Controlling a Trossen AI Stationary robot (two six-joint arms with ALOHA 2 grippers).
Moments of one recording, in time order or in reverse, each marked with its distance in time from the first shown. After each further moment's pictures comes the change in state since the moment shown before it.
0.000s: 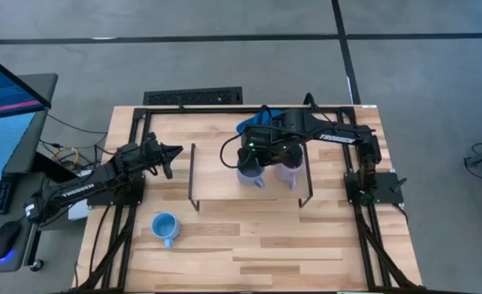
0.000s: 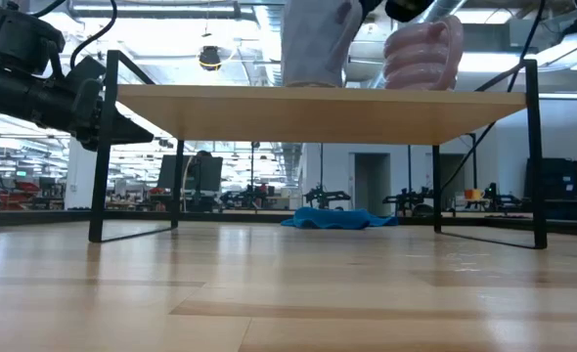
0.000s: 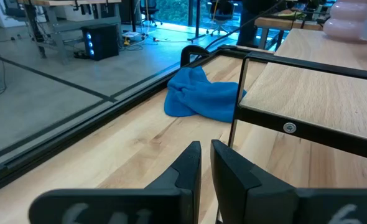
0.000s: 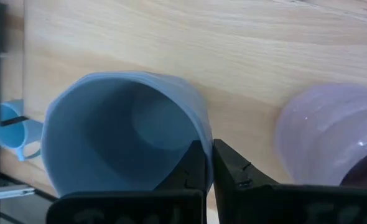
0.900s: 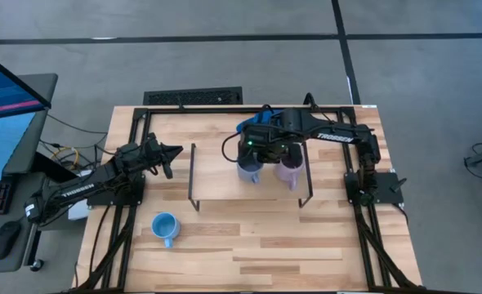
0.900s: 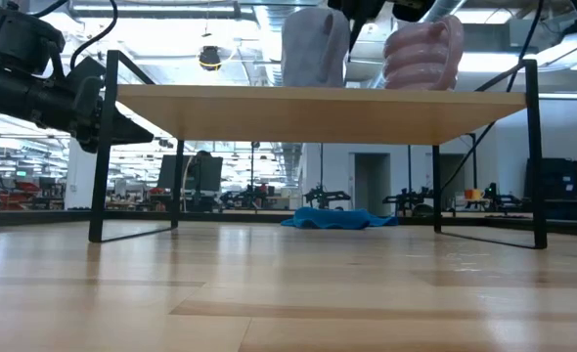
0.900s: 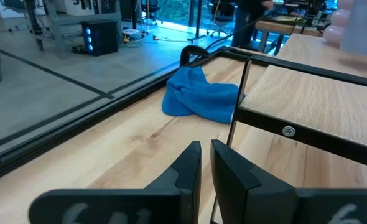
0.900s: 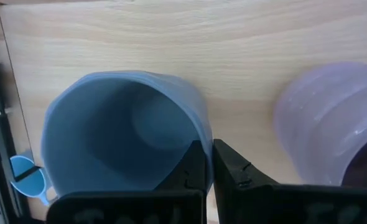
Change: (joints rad) left arm 0.000 0.000 0.000 0.000 0.001 -0.045; right arm -0.011 0.010 -0.012 0.000 0.020 0.249
